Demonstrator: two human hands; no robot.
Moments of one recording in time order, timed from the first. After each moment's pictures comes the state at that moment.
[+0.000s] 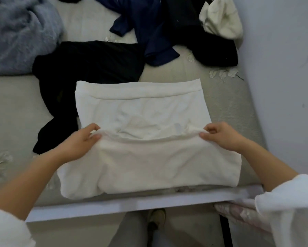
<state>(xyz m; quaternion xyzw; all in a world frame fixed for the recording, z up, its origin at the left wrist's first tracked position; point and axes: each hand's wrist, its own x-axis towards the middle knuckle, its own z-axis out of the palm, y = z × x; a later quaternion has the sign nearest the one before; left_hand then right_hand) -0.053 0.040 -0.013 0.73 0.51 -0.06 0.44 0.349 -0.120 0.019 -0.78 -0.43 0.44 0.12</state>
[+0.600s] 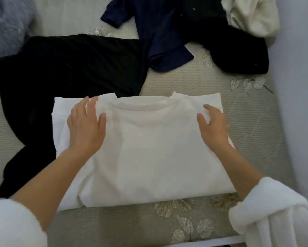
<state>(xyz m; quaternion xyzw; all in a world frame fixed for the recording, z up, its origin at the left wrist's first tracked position) 0.048 0.156 -0.101 0.77 0.61 0.10 0.19 0.348 0.035 -0.085 -0.89 -0.35 0.21 0.21</state>
